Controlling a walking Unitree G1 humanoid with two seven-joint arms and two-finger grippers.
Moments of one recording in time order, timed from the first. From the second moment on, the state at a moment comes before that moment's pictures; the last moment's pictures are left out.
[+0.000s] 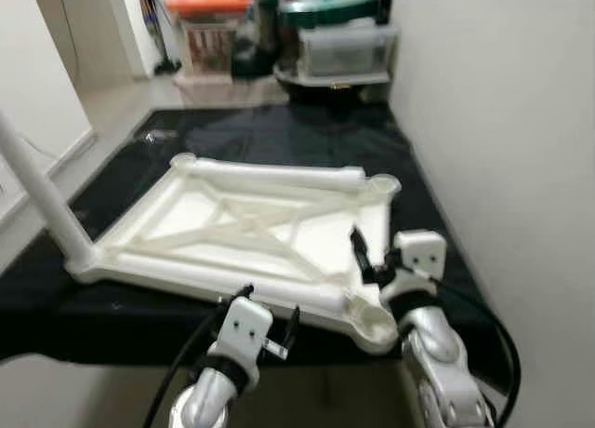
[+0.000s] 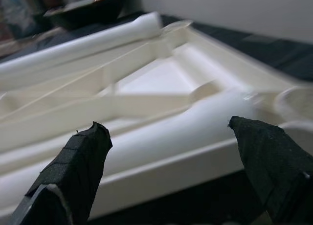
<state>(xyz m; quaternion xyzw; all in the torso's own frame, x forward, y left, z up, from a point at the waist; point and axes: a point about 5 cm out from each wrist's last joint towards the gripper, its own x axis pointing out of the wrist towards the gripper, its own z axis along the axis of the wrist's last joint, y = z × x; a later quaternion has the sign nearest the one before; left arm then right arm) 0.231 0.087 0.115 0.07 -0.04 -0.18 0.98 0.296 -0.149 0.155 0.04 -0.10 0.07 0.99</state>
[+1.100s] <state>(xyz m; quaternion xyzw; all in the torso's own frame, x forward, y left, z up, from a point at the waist) 0.219 0.102 0.107 0.06 -0.02 -0.17 0.98 0.306 -0.185 0.144 0.29 0.23 0.26 0.89</state>
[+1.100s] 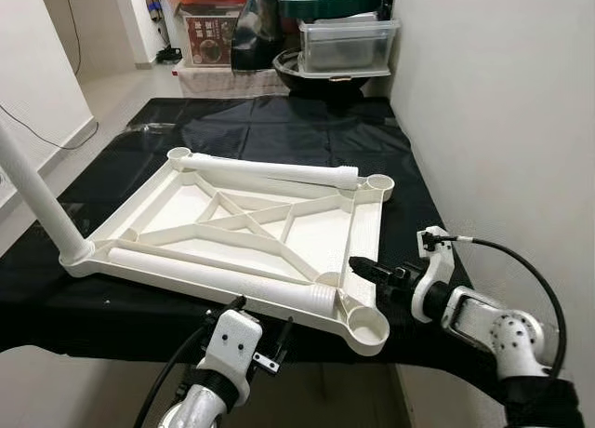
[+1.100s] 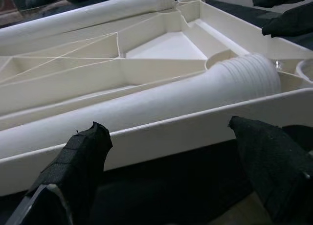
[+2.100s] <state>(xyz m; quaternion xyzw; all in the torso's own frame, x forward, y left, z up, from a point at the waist) 0.219 0.100 0.111 0.06 -0.02 -0.17 0.98 0.279 -0.165 0.152 0.33 0.32 0.37 0.81</state>
